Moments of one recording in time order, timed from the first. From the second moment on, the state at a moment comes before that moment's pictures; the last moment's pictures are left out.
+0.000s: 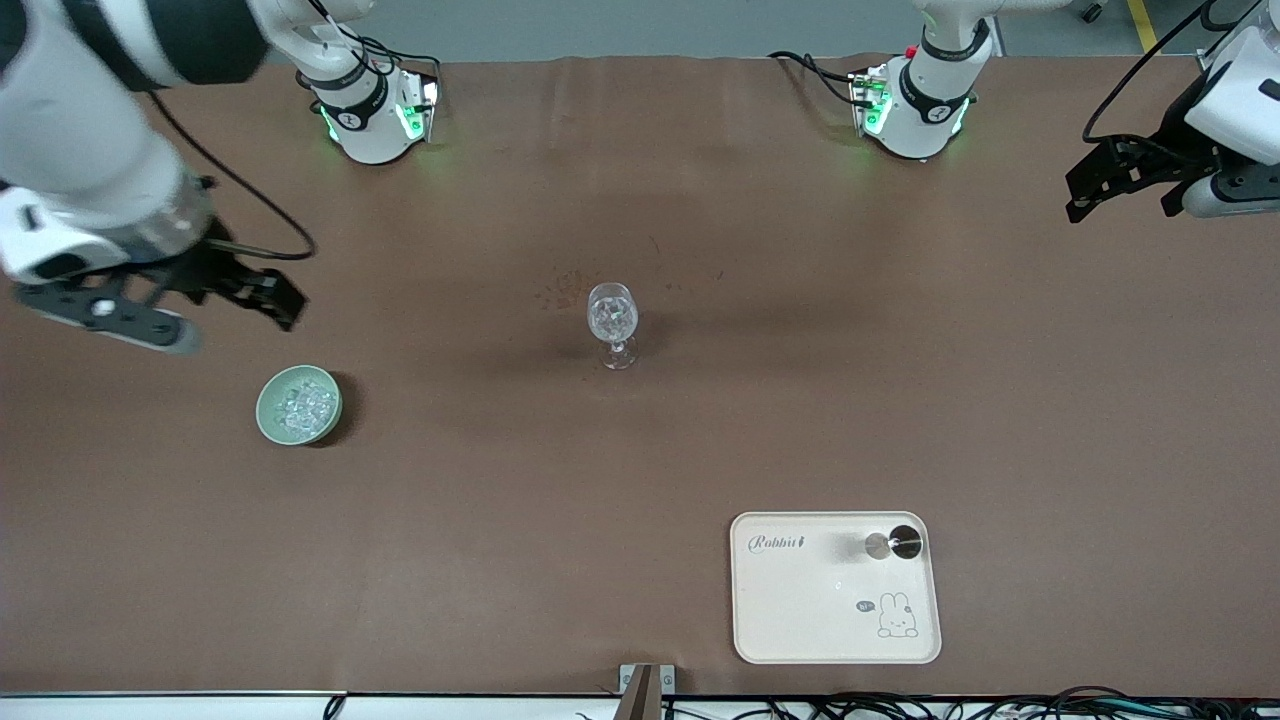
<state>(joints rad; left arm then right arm) 0.02 -0.13 -0.15 -1.64 0.02 1.52 -0.14 0.05 0.17 0.22 -1.35 -0.21 1.49 0.48</state>
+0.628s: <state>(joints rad) 0.02 -0.14 -0.15 -1.63 0.02 1.52 -0.02 -0.03 0.08 -0.06 -1.35 -0.06 1.45 0.11</state>
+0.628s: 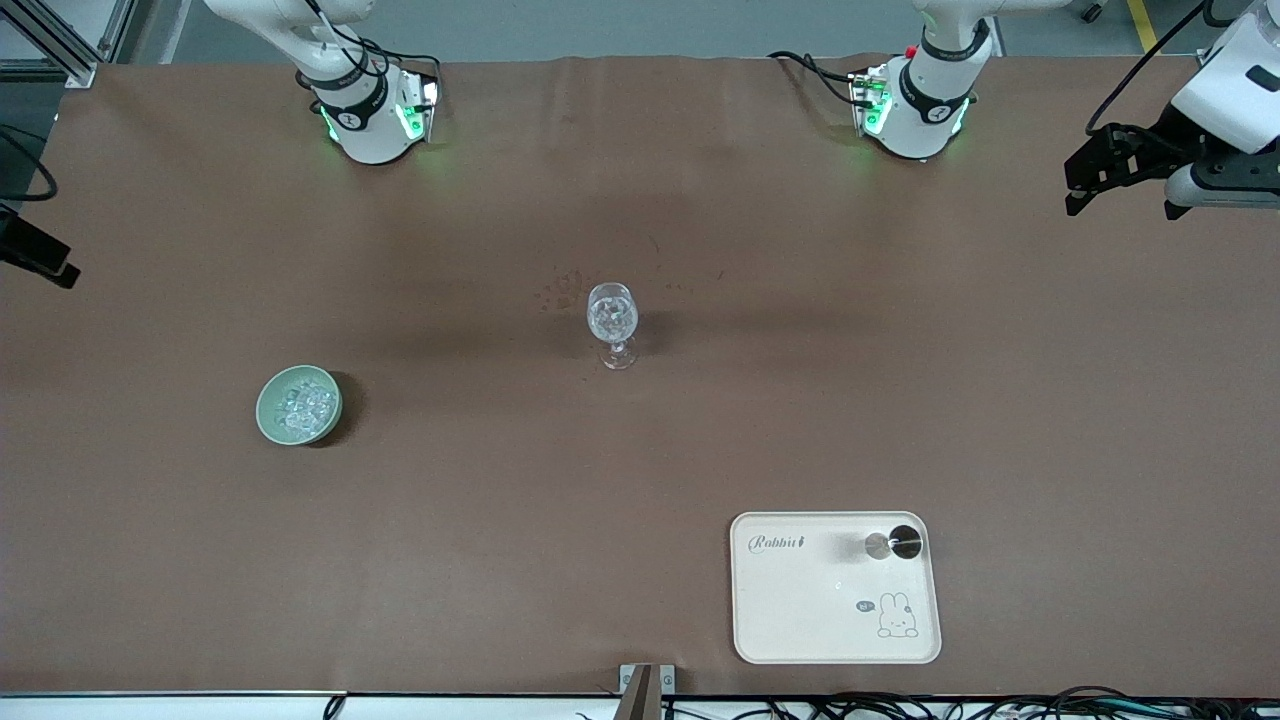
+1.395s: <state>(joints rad) 0.02 -0.13 -0.16 -1.63 -0.02 1.52 -0.02 -0.02 0.08 -0.07 -1.36 -0.01 1.44 0.11</state>
